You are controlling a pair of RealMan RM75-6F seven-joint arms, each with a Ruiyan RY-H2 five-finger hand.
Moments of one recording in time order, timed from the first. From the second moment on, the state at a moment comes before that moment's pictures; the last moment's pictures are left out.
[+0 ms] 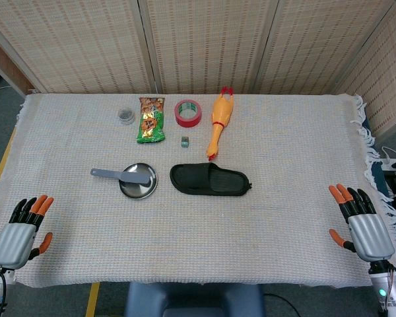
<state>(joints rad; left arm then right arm) -0.14 -1.18 -0.01 -1.54 1.54 1.44 0.11 0.10 -1.14 0.02 -1.59 -1.56 1.45 -0.06</state>
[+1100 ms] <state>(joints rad) -0.54 -1.45 -0.17 -1.32 1.39 0.98 0.25 0.11 -1.14 0.06 -1.57 -1.47 1.41 -0.09</state>
